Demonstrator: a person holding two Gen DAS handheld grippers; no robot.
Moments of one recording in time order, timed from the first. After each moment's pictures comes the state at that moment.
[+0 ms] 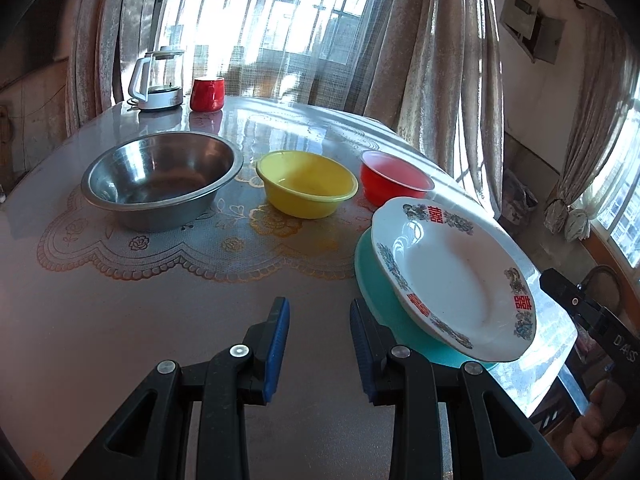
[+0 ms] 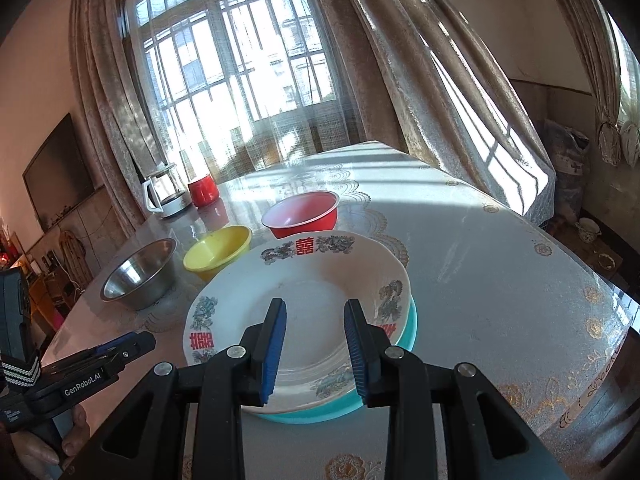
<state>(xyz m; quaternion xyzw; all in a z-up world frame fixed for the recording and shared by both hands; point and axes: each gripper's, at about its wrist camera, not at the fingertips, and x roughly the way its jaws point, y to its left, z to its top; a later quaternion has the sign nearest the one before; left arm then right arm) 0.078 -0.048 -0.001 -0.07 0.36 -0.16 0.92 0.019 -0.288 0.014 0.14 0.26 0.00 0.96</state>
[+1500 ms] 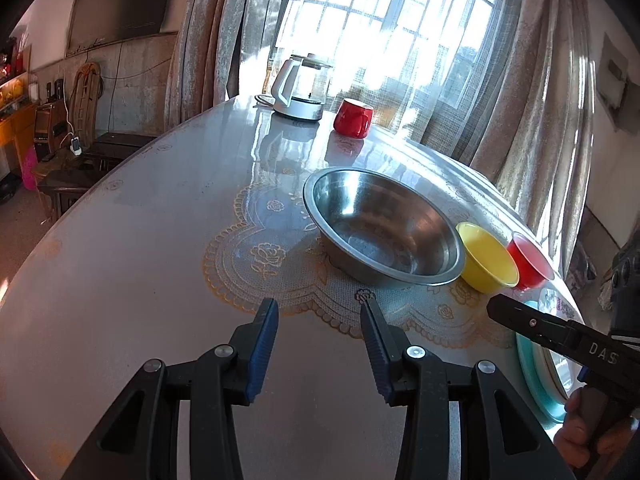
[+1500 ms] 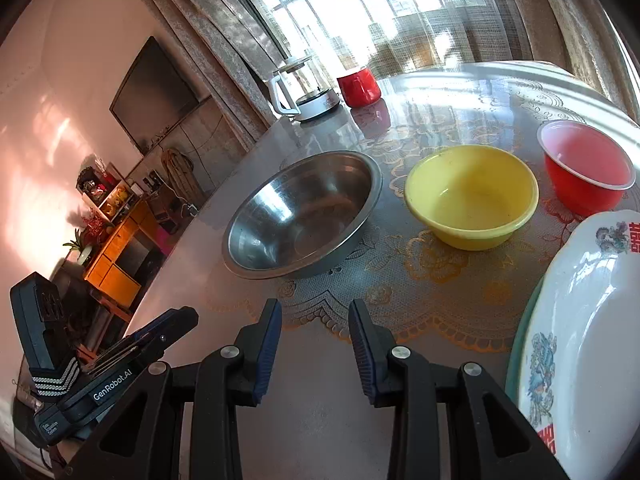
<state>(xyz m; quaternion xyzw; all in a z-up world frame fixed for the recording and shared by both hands) 0.113 0.124 0.001 -0.14 0.35 -0.01 0.93 0.161 -0.108 -0.004 0.15 0.40 0.25 0.87</state>
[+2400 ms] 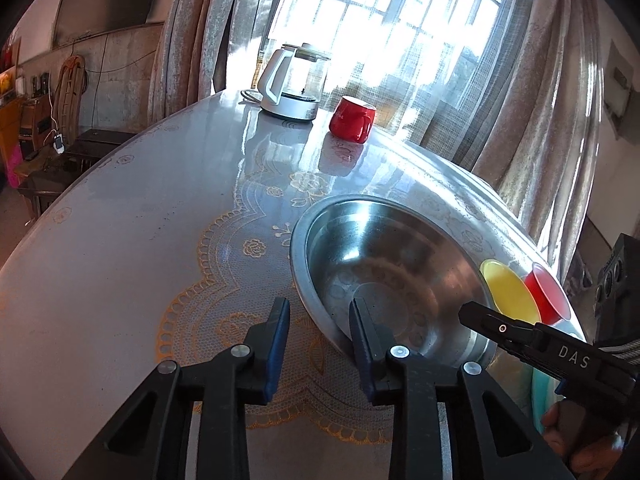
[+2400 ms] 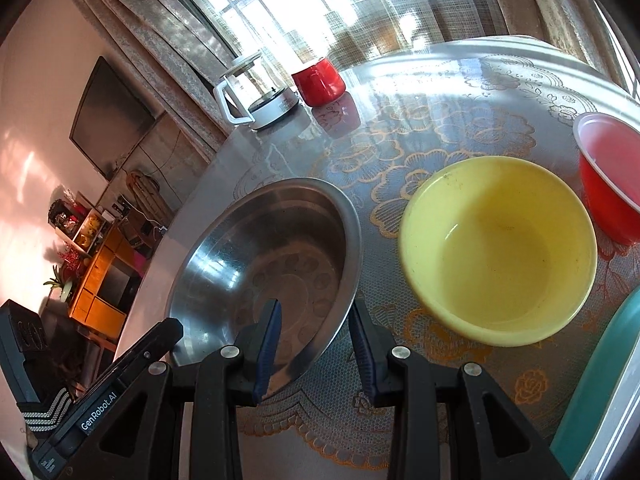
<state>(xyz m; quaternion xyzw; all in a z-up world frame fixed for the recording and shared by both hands) 0.200 0.128 -0.010 -0.15 0.36 -0.03 0.92 0.243 -0.093 -0.023 0.19 0.42 0.19 0.87</state>
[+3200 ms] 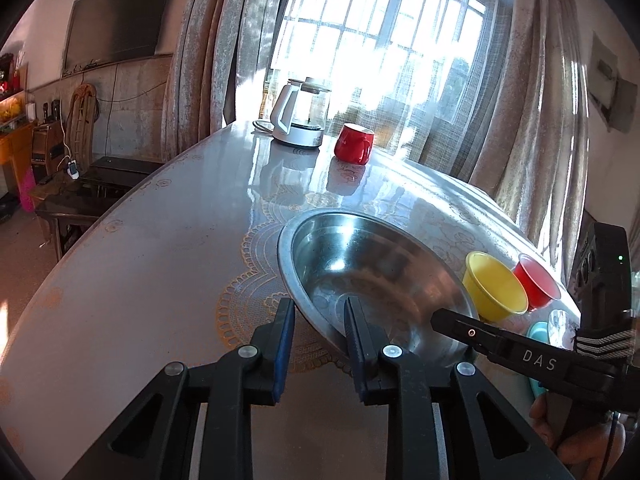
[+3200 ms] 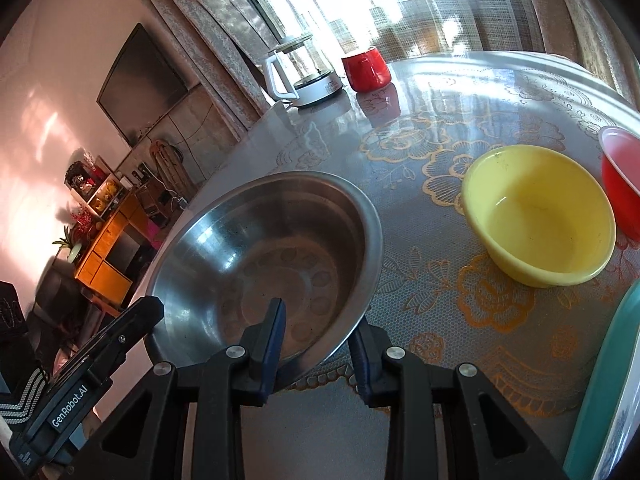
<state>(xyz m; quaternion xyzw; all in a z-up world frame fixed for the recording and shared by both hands) 0.130 0.142 0.015 -0.12 0.31 -0.01 0.94 0.207 -0.063 -0.018 0.14 0.42 0.24 0.86</state>
